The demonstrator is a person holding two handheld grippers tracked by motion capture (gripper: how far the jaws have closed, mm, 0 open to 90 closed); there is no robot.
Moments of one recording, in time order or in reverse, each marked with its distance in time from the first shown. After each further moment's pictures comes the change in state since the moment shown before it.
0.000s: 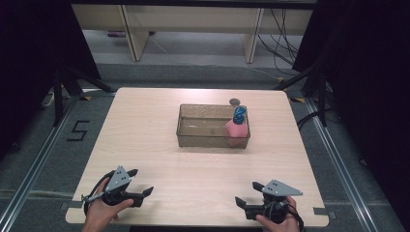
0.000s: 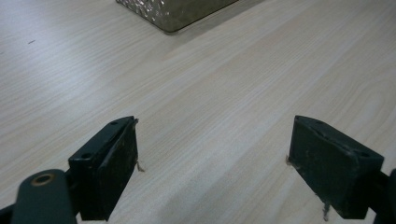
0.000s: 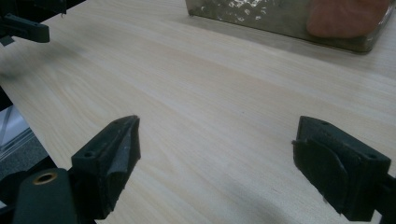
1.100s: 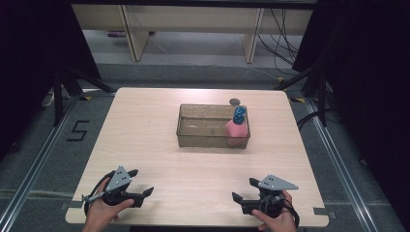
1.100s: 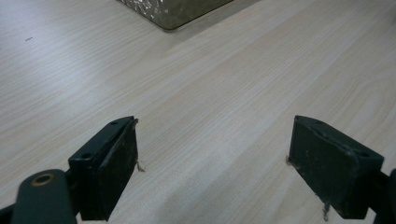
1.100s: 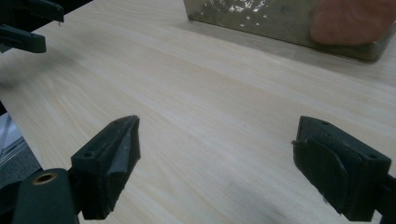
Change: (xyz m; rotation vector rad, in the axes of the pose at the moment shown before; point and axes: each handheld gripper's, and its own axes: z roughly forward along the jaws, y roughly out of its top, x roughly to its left) left arm 0.000 0.000 0.000 0.011 -0.001 -0.004; right arm -0.003 0.010 0.010 0.014 0.003 -0.009
